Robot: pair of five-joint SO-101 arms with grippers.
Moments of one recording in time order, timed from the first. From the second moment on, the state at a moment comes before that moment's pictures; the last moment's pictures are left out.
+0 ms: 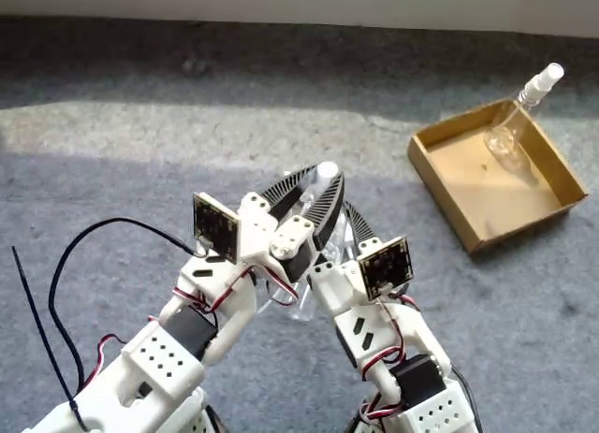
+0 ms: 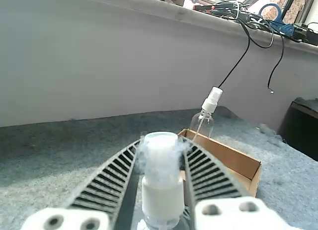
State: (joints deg) left arm 32.4 -60.2 77.5 -13.0 18.5; right arm -29.9 -104.7 95.5 25.8 2.2
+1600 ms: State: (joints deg) left arm 33.7 -76.8 78.3 8.8 6.6; right arm -29.8 -104.7 95.5 27.9 2.1
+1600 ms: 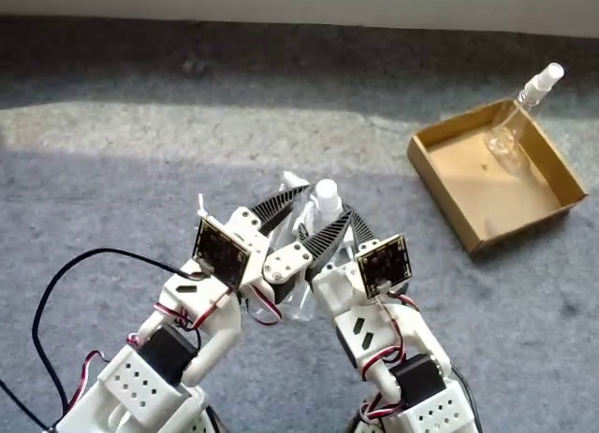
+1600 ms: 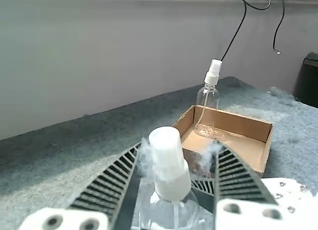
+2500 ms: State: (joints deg) left arm 14.2 -104.3 74.2 48.0 6.6; right arm -18.5 -104.7 95.5 27.9 2.1
